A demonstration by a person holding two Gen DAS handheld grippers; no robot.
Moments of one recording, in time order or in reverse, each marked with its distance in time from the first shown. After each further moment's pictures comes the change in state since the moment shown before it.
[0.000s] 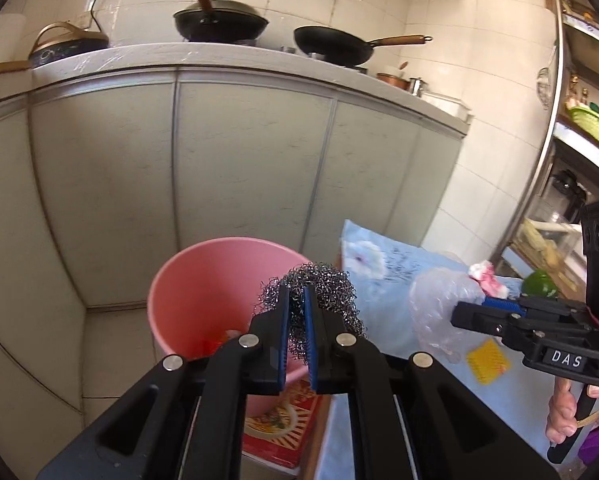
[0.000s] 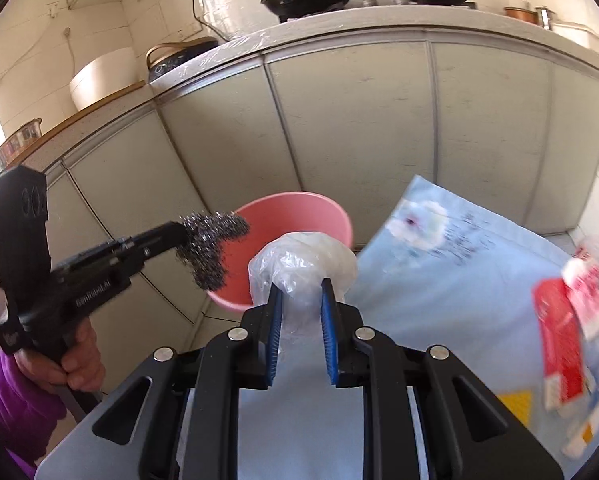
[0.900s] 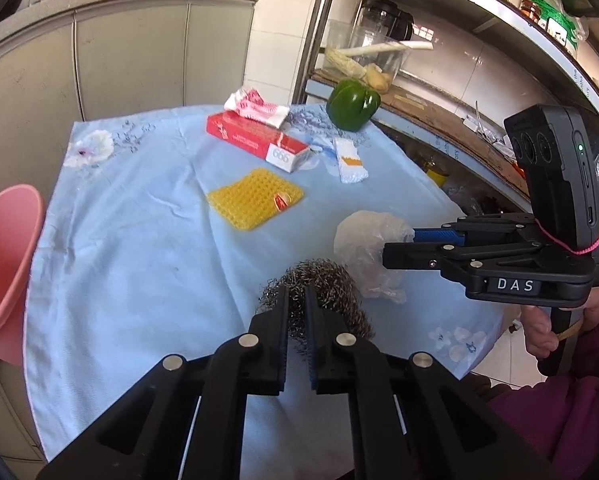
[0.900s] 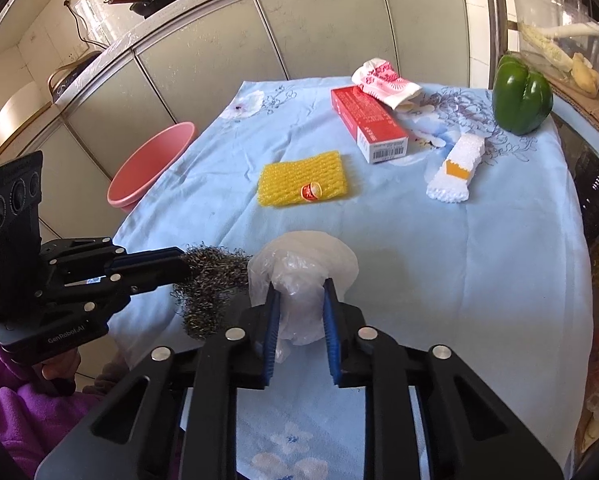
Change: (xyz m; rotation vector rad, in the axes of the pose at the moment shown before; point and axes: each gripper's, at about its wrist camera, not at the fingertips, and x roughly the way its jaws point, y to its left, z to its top) left arm -0.001 -0.193 -0.115 0.425 0.356 -0.543; right arm -0.130 -0.088 -0.182 0.322 0.077 -0.271
